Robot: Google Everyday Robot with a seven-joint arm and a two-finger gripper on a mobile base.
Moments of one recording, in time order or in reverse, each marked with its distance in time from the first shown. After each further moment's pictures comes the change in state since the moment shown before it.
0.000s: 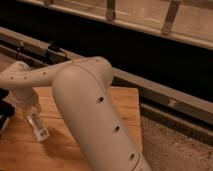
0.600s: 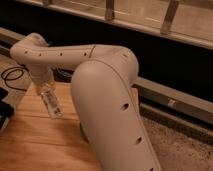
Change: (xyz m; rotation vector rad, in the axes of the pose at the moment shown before) arm -0.017 -0.086 -0.079 0.067 -0.091 0.070
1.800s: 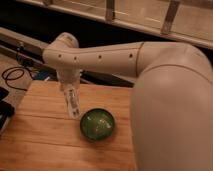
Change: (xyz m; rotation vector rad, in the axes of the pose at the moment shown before) arm 0.085 -0.123 -0.044 0.064 -0.133 0.313
